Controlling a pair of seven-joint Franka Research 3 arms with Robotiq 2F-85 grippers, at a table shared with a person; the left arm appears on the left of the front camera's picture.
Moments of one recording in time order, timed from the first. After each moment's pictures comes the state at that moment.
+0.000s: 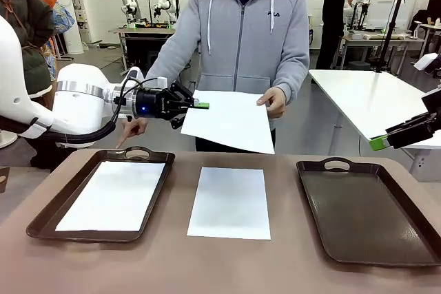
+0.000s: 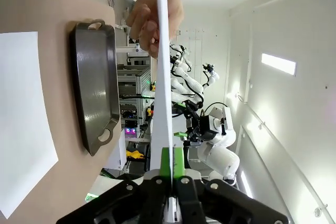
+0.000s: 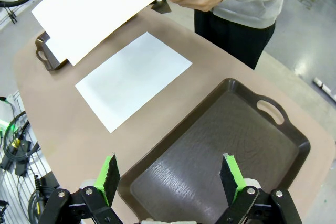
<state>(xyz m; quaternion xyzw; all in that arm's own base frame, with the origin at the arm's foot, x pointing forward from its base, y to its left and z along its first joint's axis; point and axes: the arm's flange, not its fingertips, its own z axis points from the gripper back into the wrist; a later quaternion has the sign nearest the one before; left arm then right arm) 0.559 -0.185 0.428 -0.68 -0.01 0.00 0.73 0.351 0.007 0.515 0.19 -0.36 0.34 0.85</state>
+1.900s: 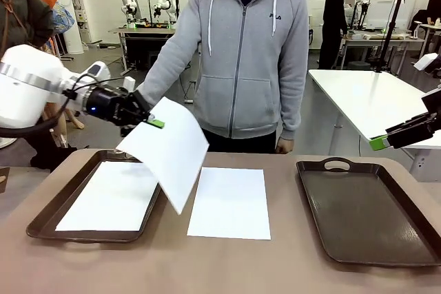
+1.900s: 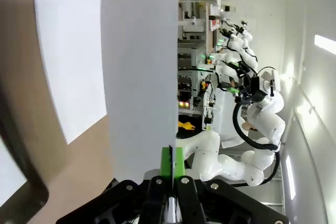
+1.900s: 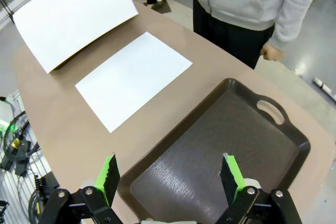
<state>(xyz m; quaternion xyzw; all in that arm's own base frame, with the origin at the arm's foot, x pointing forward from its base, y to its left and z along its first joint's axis) 0.517 -0.082 0.445 -0.57 0.02 -0.05 0.82 0.351 0.007 0.515 0.19 -0.36 0.34 0.85</state>
